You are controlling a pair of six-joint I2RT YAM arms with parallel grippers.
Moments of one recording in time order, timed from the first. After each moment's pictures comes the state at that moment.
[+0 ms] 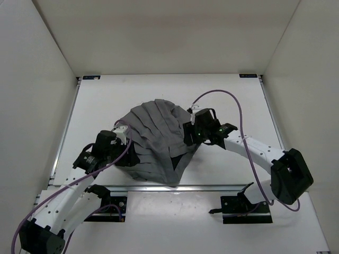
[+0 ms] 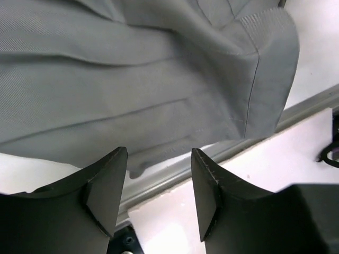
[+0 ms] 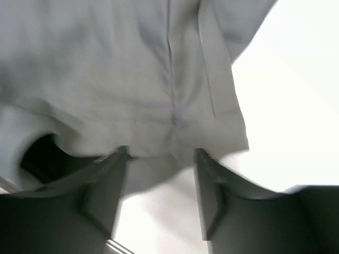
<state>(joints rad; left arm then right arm) -0.40 0.74 0.62 -0.70 0.24 -0.33 0.64 1.37 0.93 -0.33 -0.07 0.28</state>
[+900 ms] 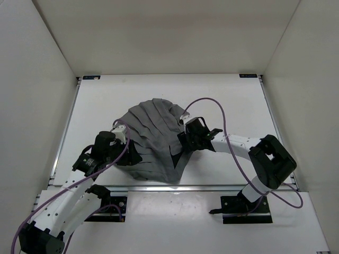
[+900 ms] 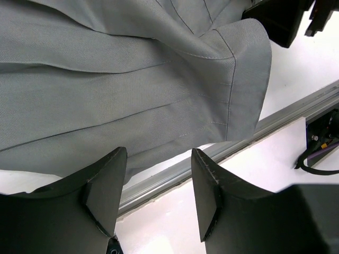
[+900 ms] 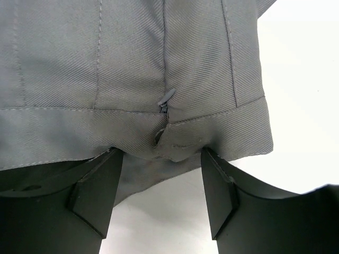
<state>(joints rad) -0.41 0.70 0.58 -0.63 0.29 -0.41 0.71 1.59 0.85 -0.21 0.04 0.13</state>
